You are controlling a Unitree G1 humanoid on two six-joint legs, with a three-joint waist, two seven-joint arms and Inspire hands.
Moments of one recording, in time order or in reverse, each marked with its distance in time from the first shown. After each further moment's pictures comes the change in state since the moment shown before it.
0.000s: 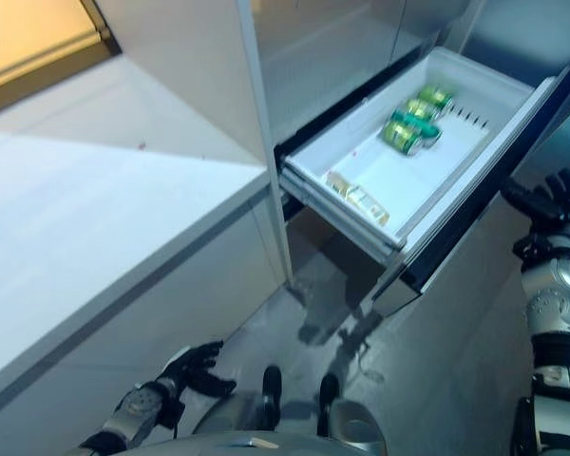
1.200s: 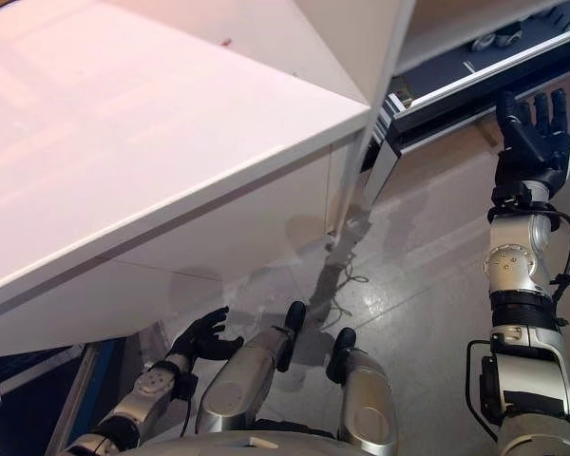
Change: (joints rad) left arm 0.039 -0.032 0.023 -0.021 -0.060 -0.032 0.036; right arm -0.137 0.057 0.087 -0.069 0.123 -0.085 0.126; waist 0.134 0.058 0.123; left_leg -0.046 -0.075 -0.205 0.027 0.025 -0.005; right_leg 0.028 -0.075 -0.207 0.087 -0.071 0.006
